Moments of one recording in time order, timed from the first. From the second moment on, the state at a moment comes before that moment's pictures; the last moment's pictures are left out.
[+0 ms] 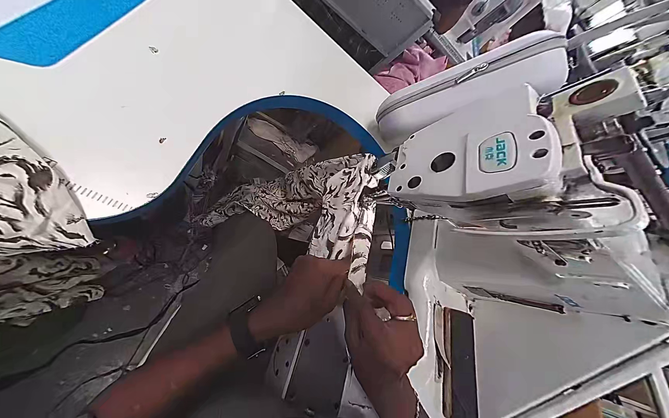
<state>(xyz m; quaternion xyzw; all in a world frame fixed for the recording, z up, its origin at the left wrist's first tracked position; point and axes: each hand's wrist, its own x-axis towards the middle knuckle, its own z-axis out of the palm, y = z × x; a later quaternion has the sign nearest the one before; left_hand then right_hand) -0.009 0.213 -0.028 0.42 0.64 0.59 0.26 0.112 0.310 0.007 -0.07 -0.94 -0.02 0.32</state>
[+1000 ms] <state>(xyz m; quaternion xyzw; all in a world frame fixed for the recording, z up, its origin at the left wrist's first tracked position) -0.148 0.361 -0.039 0.16 0.51 0.71 0.46 0.074 0.320 -0.020 -0.14 -0.95 -0.02 0.28</state>
